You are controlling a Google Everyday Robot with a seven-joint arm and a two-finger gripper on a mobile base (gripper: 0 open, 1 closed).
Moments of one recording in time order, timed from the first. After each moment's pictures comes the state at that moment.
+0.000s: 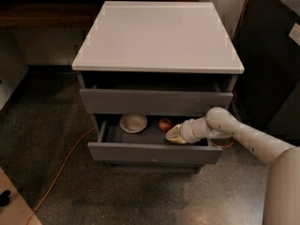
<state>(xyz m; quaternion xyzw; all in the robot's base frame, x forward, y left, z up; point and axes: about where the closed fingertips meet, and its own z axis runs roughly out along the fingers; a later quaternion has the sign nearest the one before) 0.672 -0.120 0.473 -0.62 0.67 0.17 0.36</state>
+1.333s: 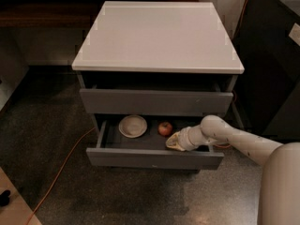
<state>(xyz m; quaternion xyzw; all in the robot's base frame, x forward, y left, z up) 0.663 -0.119 0.437 -0.63 0.69 0.14 0.33</state>
